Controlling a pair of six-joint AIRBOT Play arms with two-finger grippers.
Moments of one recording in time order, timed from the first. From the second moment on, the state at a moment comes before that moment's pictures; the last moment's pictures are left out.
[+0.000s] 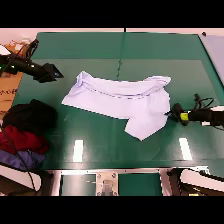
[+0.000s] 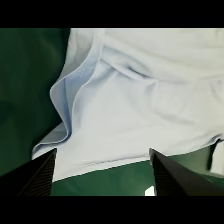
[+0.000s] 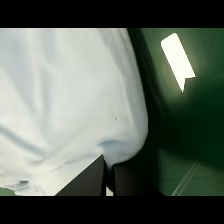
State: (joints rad) left arm 0.21 -1.72 1.67 0.89 -1.41 -1.18; right arm -0.51 -1.32 0.70 -0.77 0.99 1.25
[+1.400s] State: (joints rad) left arm -0.06 -1.49 1.01 0.94 -1.14 -1.41; right arm -0.58 -1.40 0.98 -1.02 1.21 1.36
